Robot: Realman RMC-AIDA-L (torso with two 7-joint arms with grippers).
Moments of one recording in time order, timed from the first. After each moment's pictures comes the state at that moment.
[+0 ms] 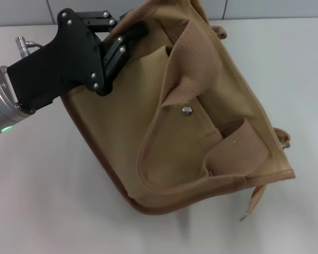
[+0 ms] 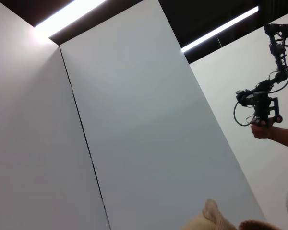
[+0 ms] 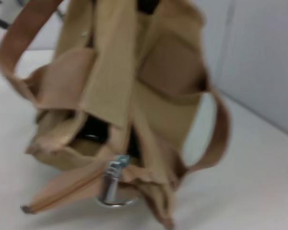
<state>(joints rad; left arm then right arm) -0.59 -2.08 0.75 0.34 1.42 1.89 -0.58 0.28 2.08 -0.51 -1.28 -2.15 -1.93 1.29</state>
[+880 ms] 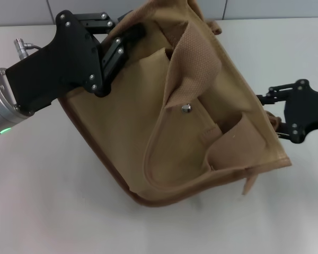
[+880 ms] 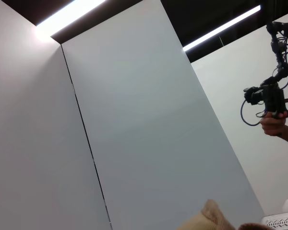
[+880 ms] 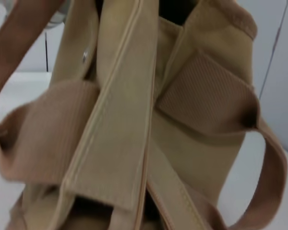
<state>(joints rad) -0.58 -2.08 0.75 0.34 1.42 1.89 -0.58 0.40 2.08 -0.81 -1.02 -2.01 -1.62 1.24</state>
